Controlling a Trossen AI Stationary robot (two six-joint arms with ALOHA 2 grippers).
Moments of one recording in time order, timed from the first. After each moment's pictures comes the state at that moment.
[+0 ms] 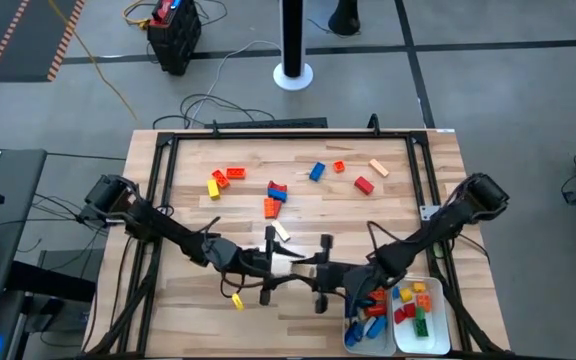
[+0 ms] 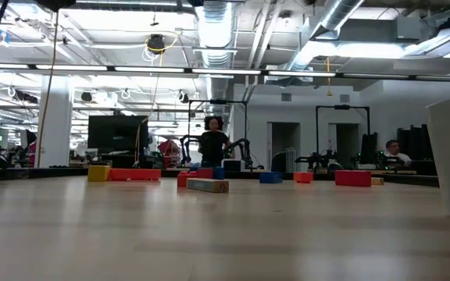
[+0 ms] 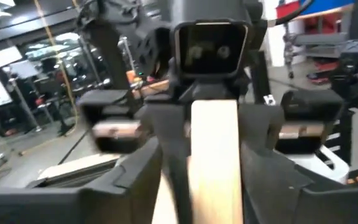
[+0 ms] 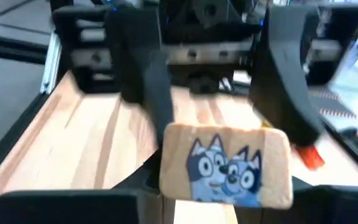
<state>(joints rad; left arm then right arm) -0.42 1.67 0.88 0.91 -0.38 0.29 0.58 1.66 1.05 0.28 0.71 -0.01</state>
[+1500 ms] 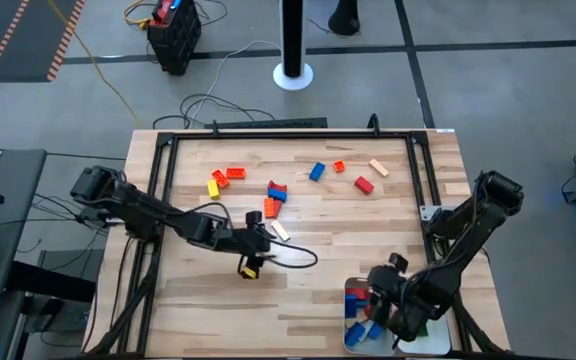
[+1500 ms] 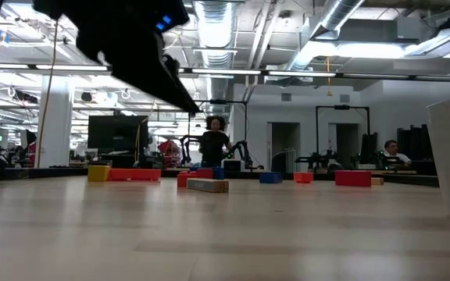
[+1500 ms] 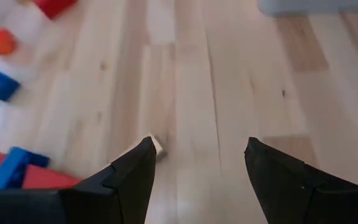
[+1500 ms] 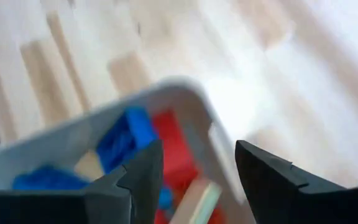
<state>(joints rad) -0.28 1.53 0.88 -0.06 -0.31 -0.06 0.91 1.56 1.10 -0.92 0.58 1.35</state>
